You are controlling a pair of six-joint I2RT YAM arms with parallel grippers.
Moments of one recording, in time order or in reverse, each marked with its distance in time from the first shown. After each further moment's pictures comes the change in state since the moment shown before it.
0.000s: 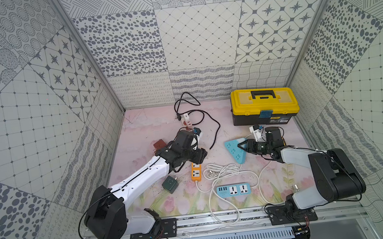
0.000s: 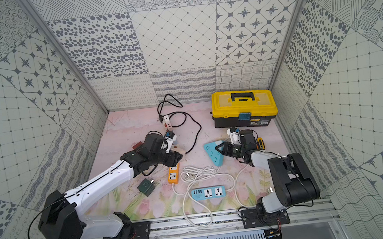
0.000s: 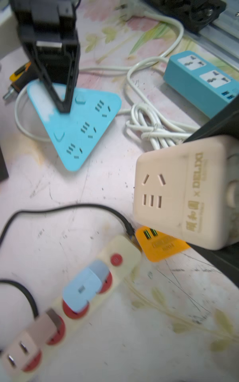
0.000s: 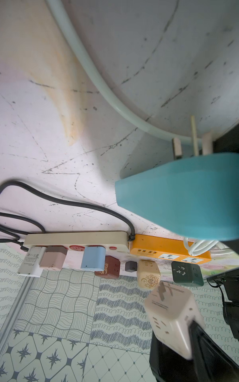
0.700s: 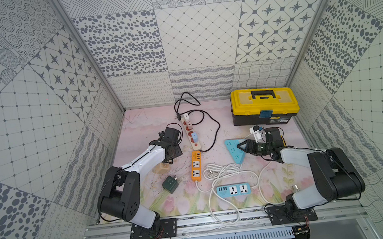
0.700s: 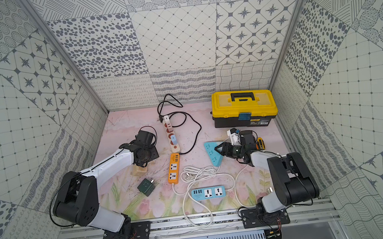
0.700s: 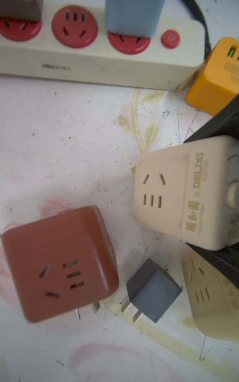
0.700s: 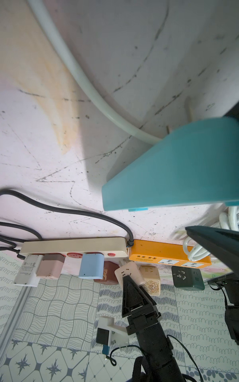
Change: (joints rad) left arm 0.227 0.243 0.077 -0.164 -0.352 -0.465; right arm 0.000 0.002 -0.006 -0.023 0.026 -0.003
